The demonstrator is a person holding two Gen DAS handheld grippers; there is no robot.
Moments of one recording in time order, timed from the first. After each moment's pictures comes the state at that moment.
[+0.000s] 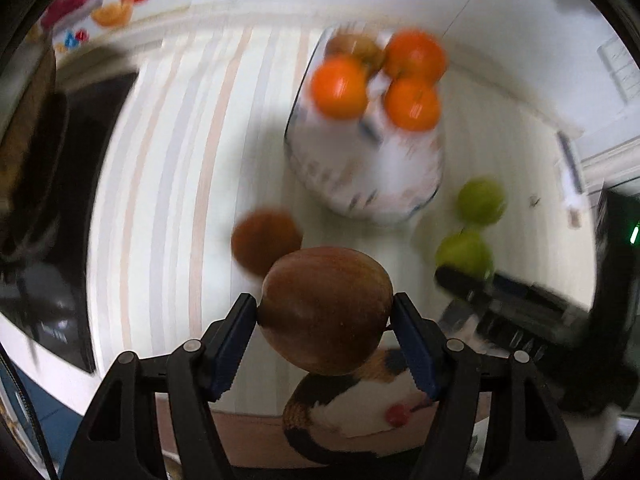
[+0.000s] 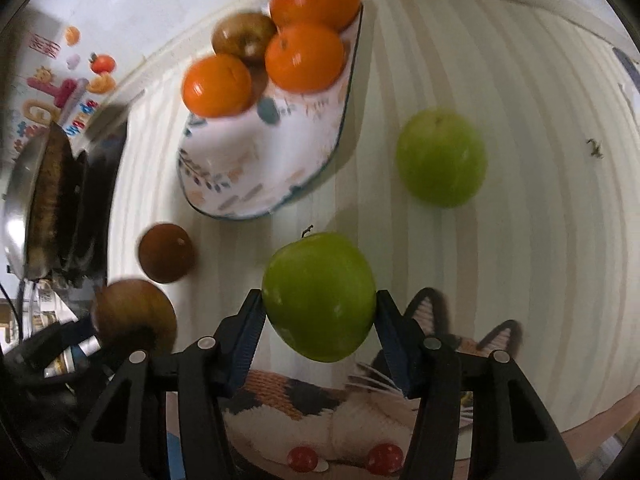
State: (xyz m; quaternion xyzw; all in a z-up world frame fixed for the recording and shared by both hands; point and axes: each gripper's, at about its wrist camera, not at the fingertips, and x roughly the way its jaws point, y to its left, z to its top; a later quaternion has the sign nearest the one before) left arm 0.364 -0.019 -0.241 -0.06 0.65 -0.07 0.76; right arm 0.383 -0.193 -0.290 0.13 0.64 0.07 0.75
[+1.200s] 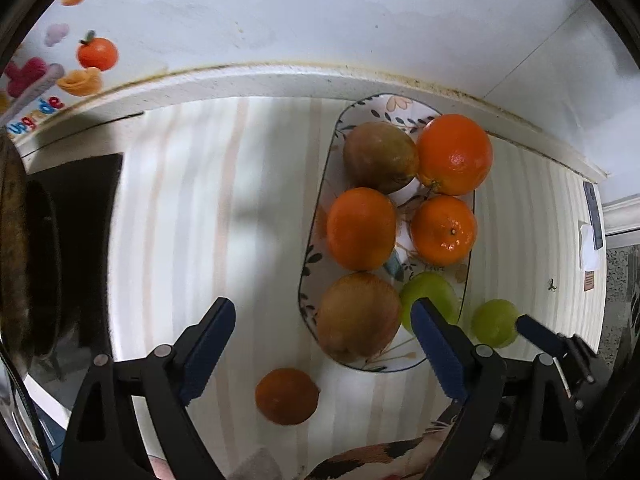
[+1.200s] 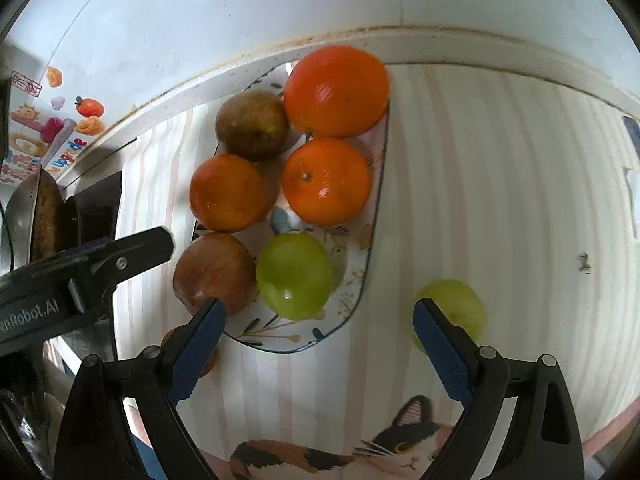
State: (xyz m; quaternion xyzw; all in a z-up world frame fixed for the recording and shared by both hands) left arm 0.502 -0.010 -0.250 -0.03 0.66 -0.04 0.75; right arm 0.471 -0.179 -0.265 0.09 0.64 0.03 0.76
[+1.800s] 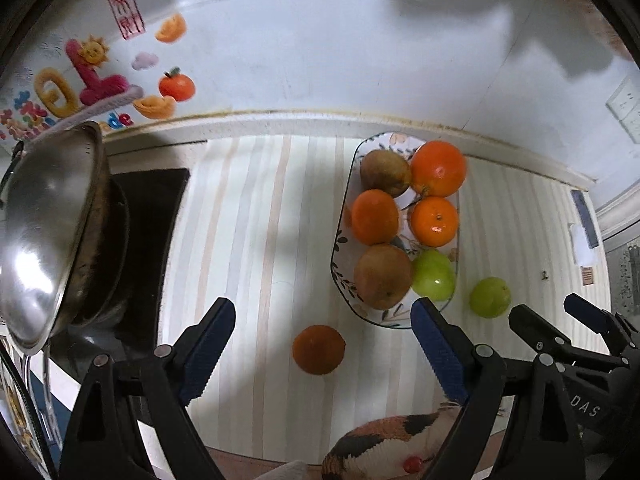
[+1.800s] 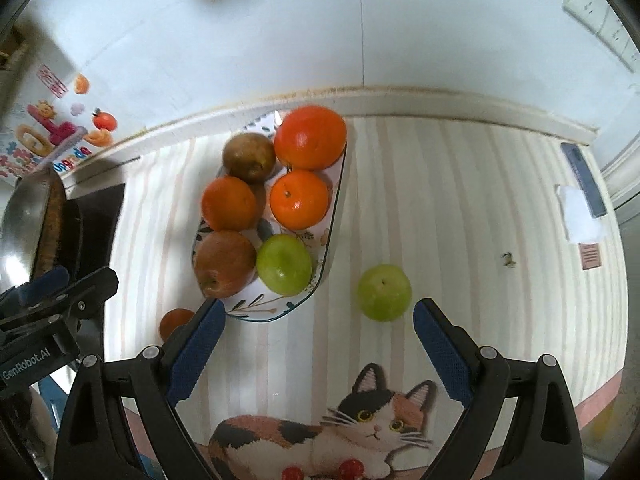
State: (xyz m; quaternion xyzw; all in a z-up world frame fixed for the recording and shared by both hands) left arm 0.426 0.007 -0.181 -0.02 0.58 -0.01 0.82; right arm 0.408 -0.186 -0.182 0.05 0.57 0.00 0.82
